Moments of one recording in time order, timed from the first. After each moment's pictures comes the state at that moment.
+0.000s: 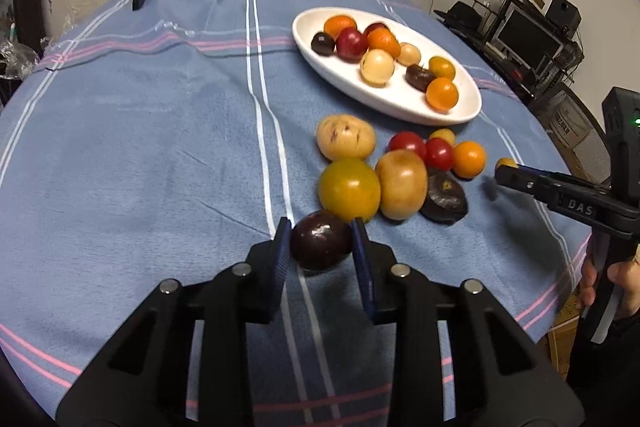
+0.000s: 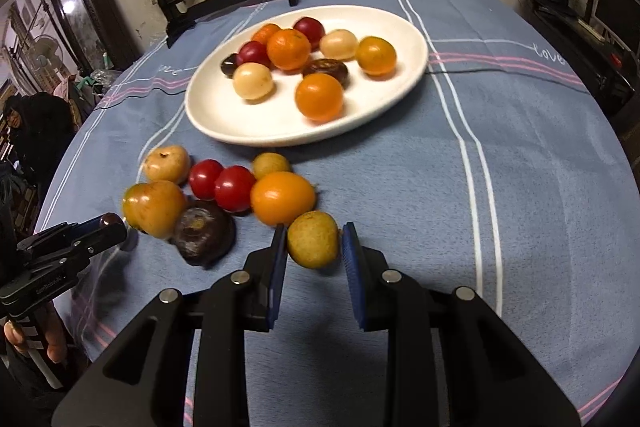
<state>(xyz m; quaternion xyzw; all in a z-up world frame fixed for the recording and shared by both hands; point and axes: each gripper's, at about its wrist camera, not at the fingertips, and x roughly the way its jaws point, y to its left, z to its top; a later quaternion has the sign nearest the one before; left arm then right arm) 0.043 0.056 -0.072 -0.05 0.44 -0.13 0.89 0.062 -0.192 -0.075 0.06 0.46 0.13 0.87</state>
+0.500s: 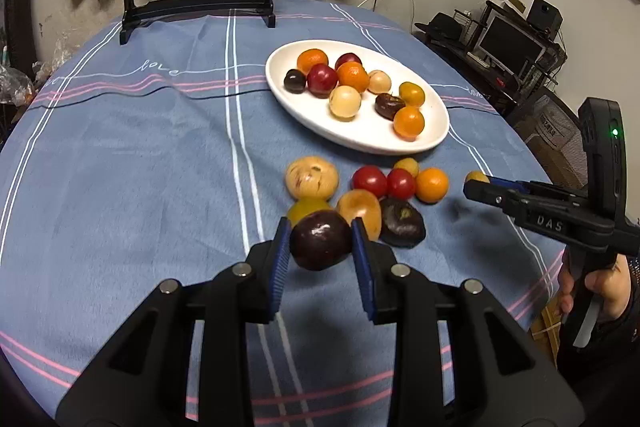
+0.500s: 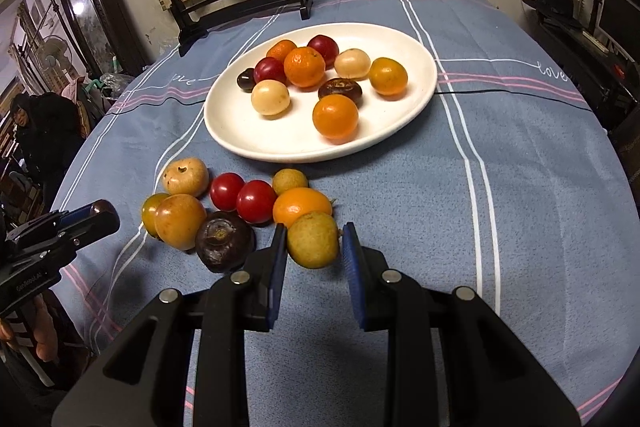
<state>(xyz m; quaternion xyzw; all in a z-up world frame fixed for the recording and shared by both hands) 0.043 0.042 -0.039 -0.04 0.41 -0.16 0.90 0.061 -0.190 -0.061 0.06 0.45 0.15 0.88</state>
